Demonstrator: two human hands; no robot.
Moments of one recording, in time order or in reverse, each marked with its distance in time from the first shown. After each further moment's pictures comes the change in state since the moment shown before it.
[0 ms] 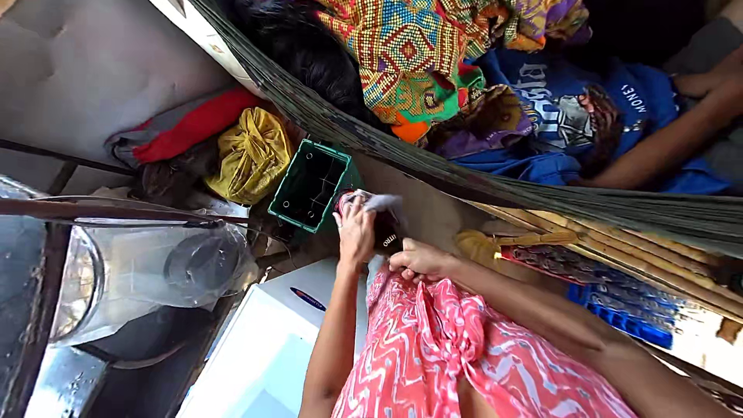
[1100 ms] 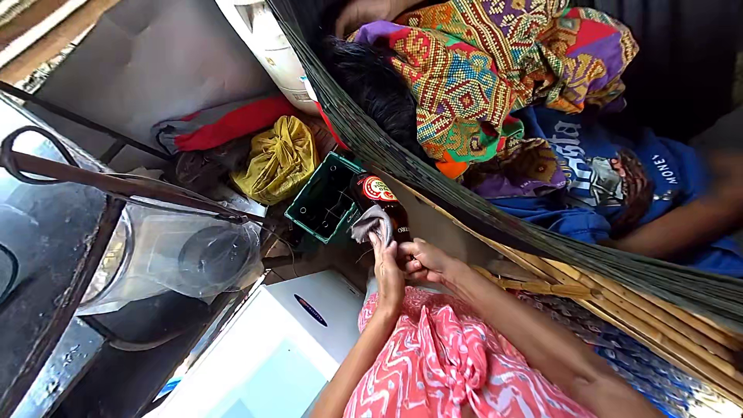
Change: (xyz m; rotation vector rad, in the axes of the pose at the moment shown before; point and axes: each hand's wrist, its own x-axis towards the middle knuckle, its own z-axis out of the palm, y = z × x) left_hand -0.036 0.069 0.013 -0.997 0.333 -0.301; right_hand 0.022 -0.046 -0.006 0.370 -0.082 -0.115
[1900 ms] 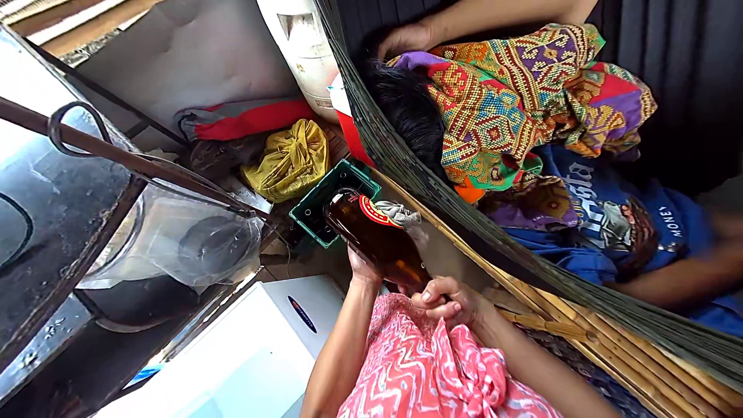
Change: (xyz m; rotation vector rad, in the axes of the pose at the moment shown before) left_hand 0.066 -0.003 -0.027 -1.155 0.034 -0.217; right_hand -0.029 0.014 -0.035 0.248 -0.821 0.071
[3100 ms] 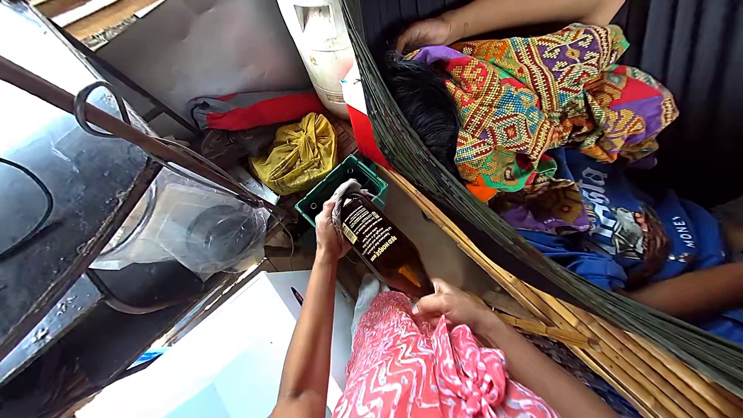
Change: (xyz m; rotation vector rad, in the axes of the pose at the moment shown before) left_hand 0.019 0.087 0.026 0.899 0.043 0.324; right_hand 0.008 0.009 0.037 -0.534 0.640 0.066
